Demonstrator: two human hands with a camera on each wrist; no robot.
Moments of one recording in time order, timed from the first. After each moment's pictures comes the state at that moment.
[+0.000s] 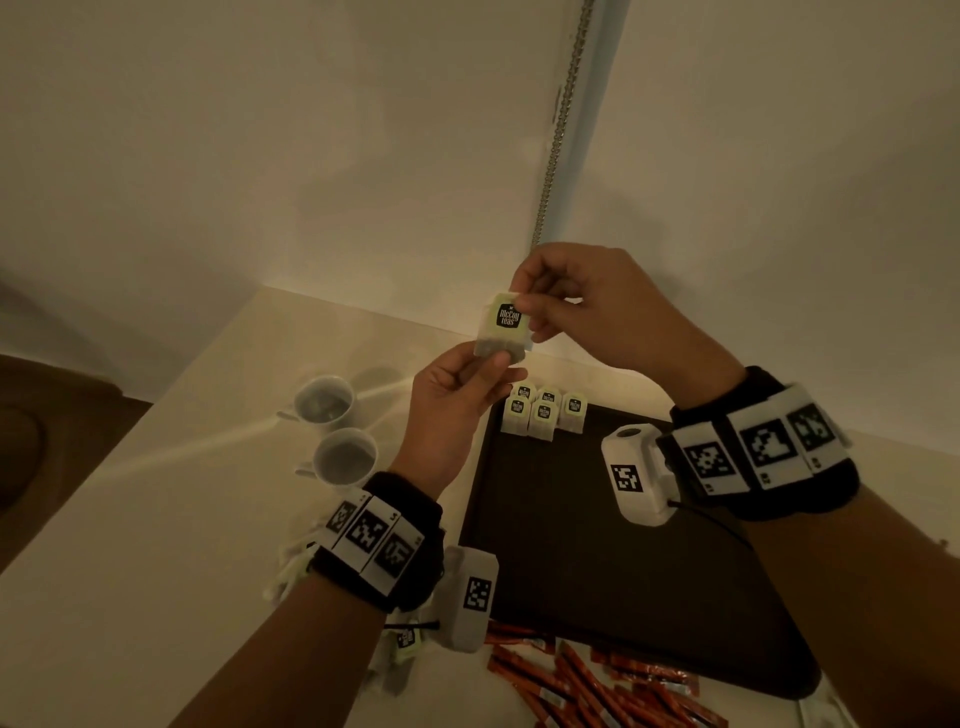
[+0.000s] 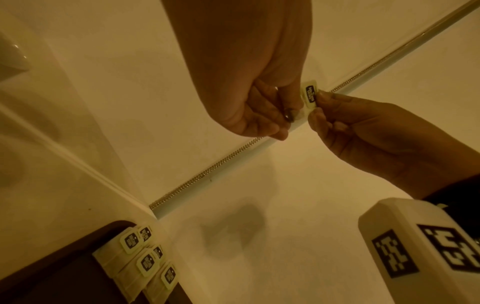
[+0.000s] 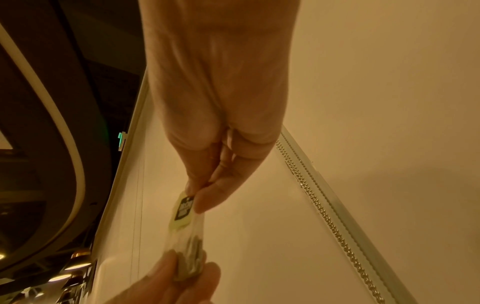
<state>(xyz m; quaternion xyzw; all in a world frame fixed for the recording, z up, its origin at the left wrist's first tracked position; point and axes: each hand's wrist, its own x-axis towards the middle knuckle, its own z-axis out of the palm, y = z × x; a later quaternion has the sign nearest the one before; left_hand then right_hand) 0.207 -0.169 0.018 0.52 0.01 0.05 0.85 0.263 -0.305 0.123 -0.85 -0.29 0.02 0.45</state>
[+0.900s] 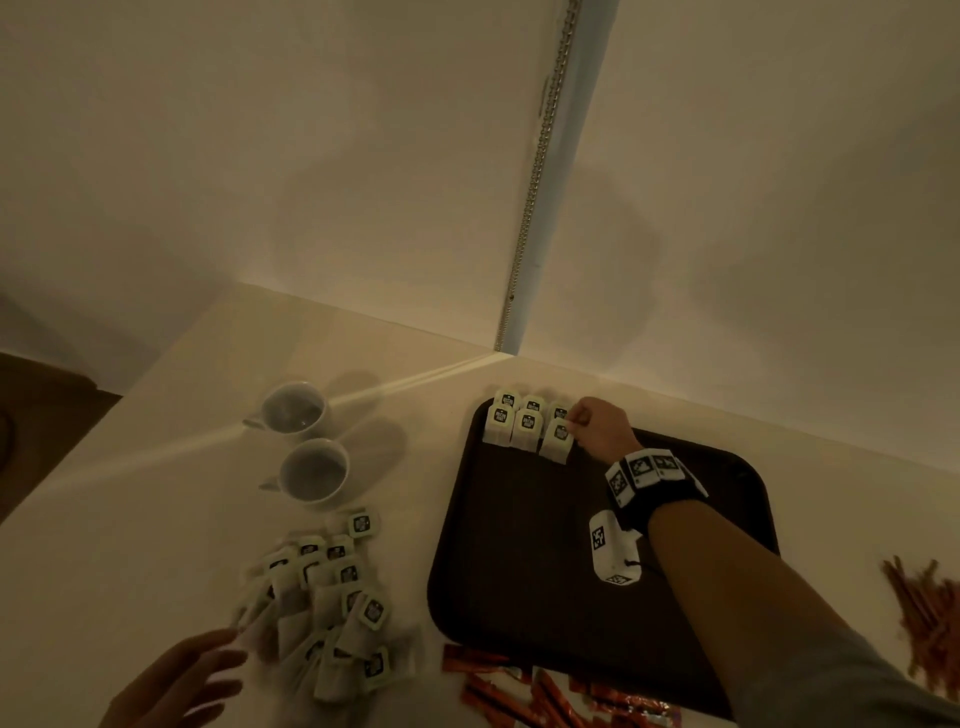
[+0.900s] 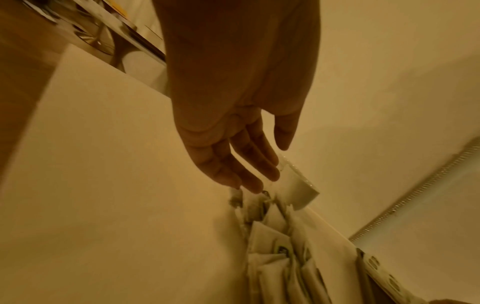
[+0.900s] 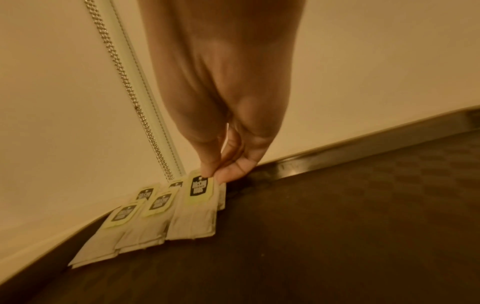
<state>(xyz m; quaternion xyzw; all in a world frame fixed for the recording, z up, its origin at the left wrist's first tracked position) 0.009 -0.014 -0.097 0.68 0.39 -0.07 0.62 0.327 -0.391 -0.107 -0.94 0.03 0.13 0.30</state>
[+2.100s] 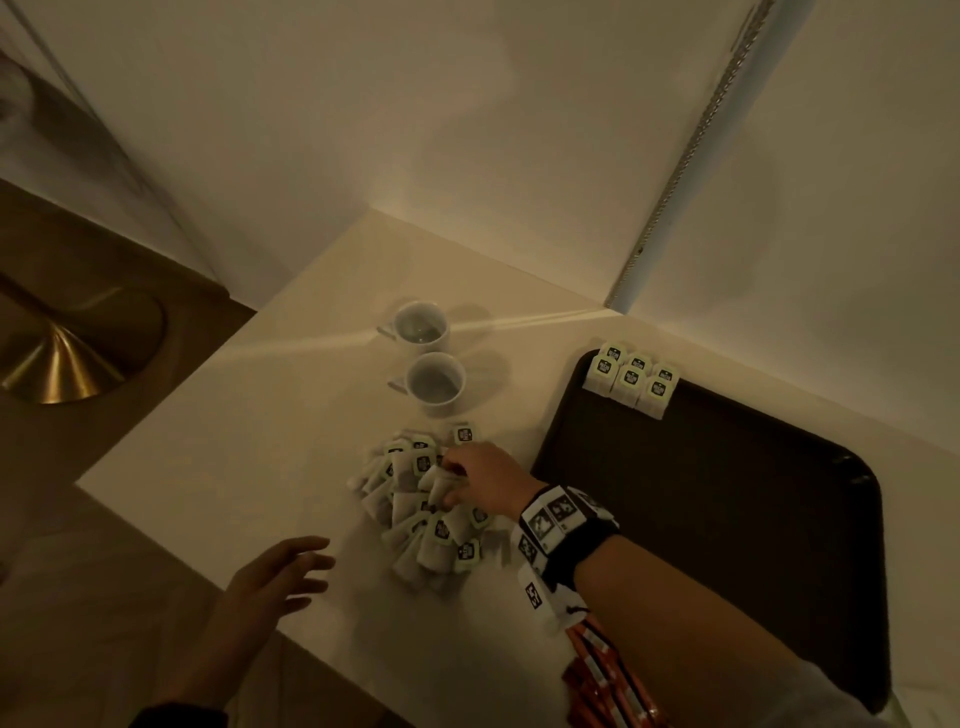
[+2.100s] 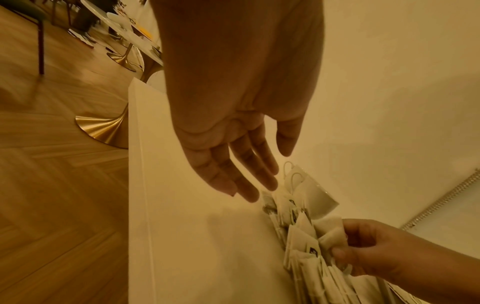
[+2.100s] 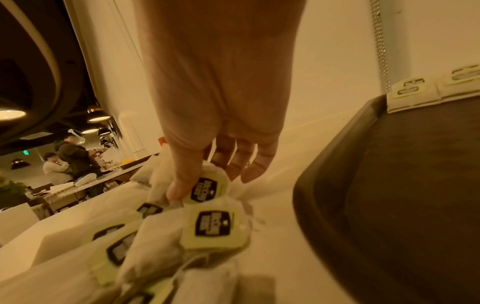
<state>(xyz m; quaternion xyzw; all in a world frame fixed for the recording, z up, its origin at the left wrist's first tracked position) -0.055 -0.005 -0.097 0.66 0.39 -0.06 0.64 0.163 -0.186 -0.126 -0.85 -0.36 0.30 0.24</state>
